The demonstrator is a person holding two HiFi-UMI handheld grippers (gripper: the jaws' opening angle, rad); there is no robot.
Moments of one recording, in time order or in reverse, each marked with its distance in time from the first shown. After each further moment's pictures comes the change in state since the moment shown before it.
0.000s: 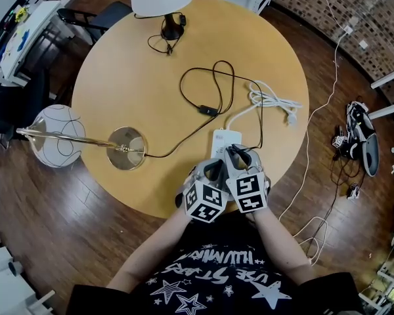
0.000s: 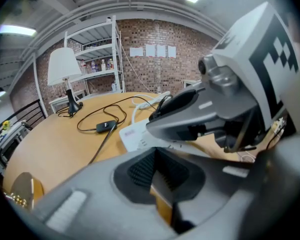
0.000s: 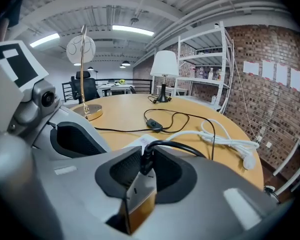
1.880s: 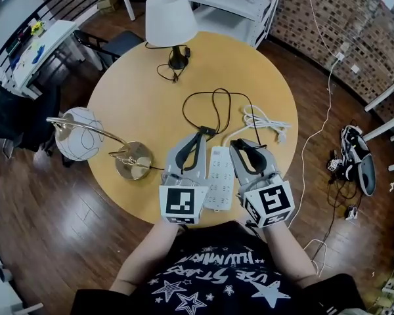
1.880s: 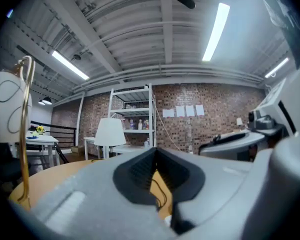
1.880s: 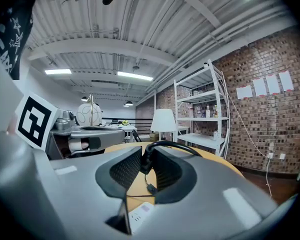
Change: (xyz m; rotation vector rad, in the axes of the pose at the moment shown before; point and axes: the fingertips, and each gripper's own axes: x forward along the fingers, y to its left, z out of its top) left arm -0.153 0.099 0.176 -0.152 -0.697 0.353; right arm -0.109 -0.022 0.158 0.055 -0.492 0.036
